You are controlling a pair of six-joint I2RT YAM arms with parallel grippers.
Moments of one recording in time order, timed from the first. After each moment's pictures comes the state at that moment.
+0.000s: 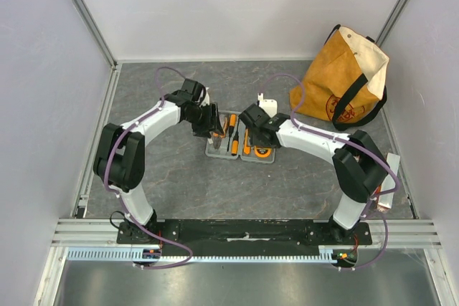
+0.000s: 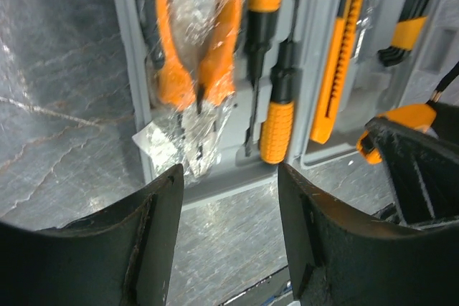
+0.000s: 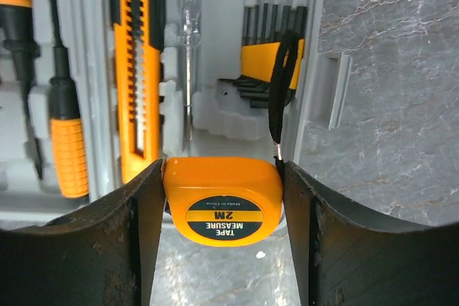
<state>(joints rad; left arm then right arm) -0.39 1.77 1.28 -0.58 0.34 -0.45 0.75 1.75 1.25 -0.65 0.42 0.73</state>
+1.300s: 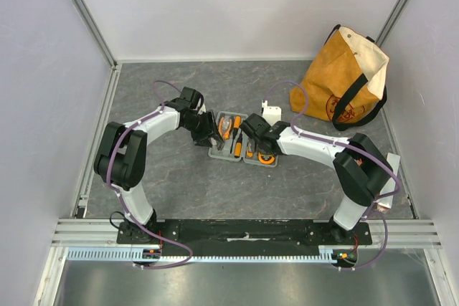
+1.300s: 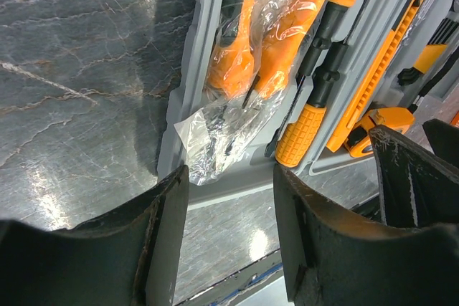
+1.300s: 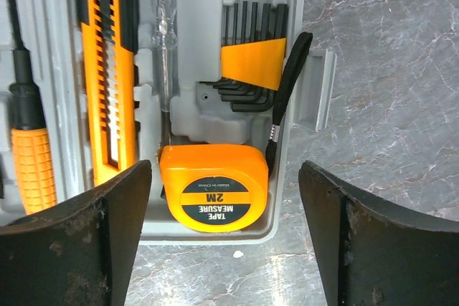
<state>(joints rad) -0.36 1.79 1.16 -0.52 0.40 -0.61 0.80 1.71 1.11 -0.59 0.55 0.80</state>
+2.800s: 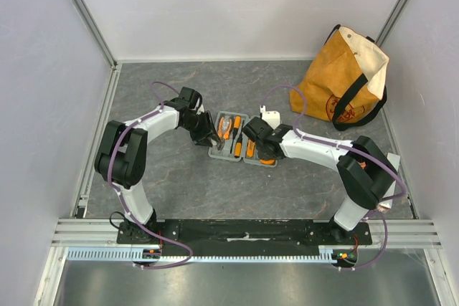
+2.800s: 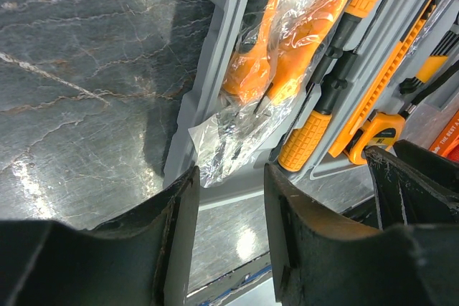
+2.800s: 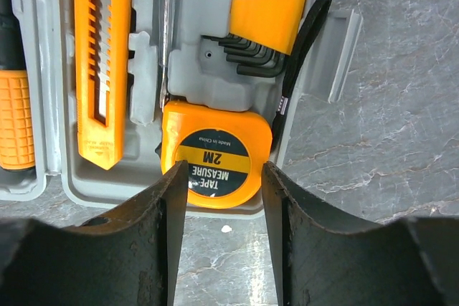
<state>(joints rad) -0.35 1.81 1.16 -0.53 0.40 -0.63 0.80 1.68 1.07 -0.61 0.46 0.73</state>
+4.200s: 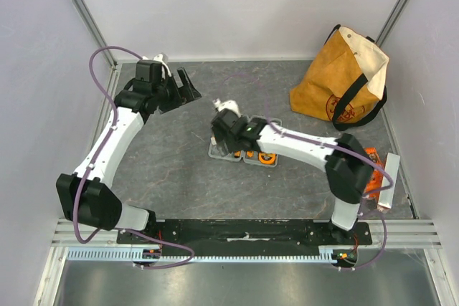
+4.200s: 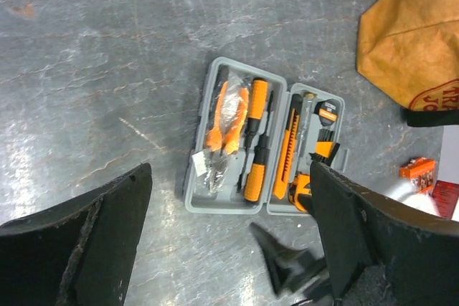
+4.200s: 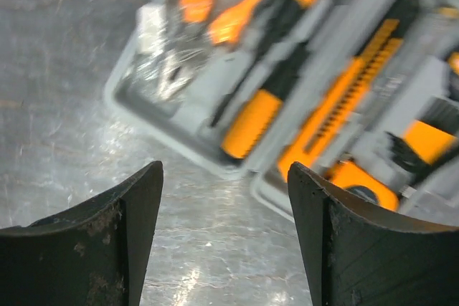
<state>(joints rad) -0.24 1.41 1.34 -0.61 0.15 -0.55 0.92 1.77 1.39 -0.60 0.37 0.47</state>
